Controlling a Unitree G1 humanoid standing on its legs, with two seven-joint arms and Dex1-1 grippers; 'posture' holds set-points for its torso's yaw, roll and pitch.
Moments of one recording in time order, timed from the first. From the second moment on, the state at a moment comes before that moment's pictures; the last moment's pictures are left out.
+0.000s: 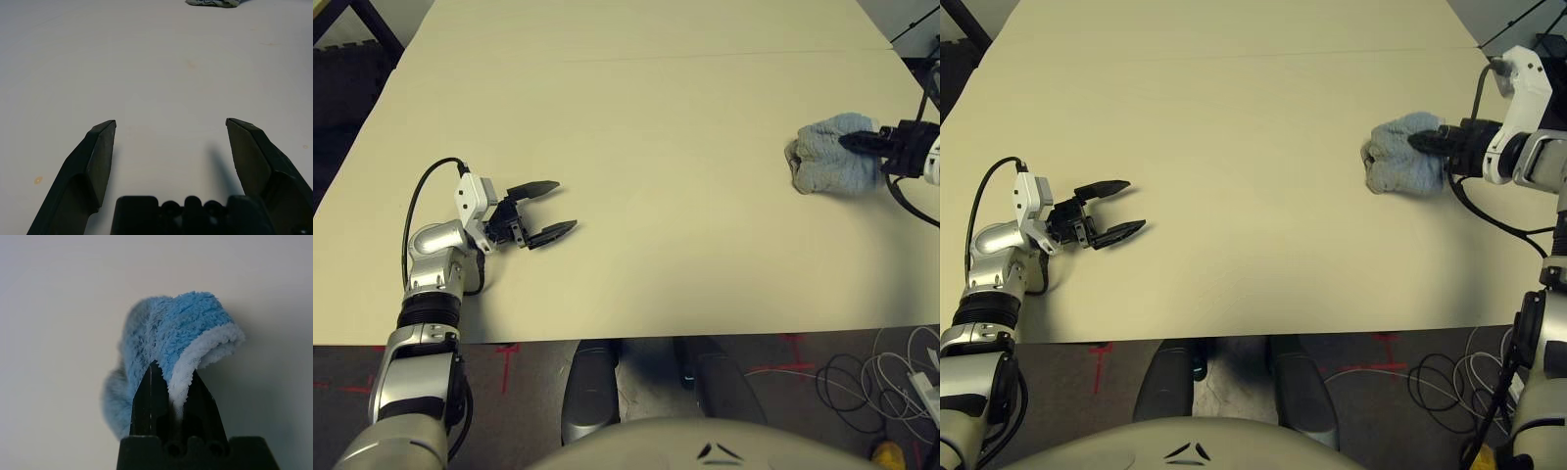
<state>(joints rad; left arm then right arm) -0.47 0.59 0.14 0.68 -0.39 -0.34 -1.38 -0.75 -0.87 -0.20 0.52 0.41 0.99 0.68</state>
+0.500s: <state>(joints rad) -0.47 0.59 0.14 0.68 -0.39 -0.33 -1.37 -0.68 -0.82 -0.15 0.60 0.24 0.48 0.70</state>
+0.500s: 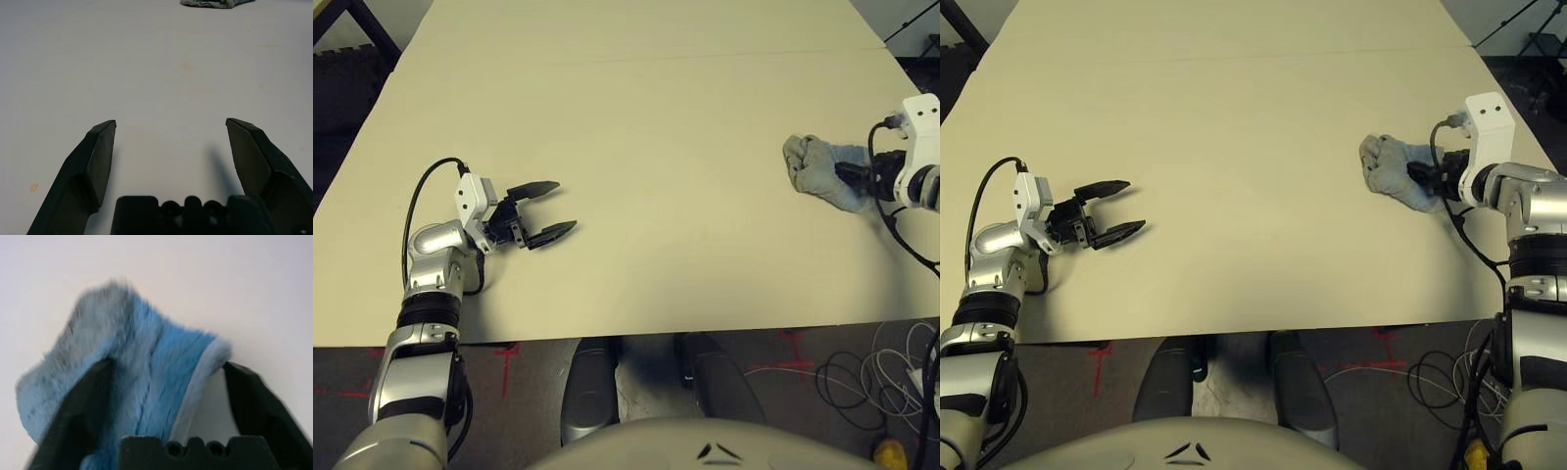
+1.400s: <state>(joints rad) -0.77 0.66 0.37 1.08 -0.32 -0.31 -0.57 -0.84 -0.73 -0.41 1.12 0.28 -0.27 0.51</state>
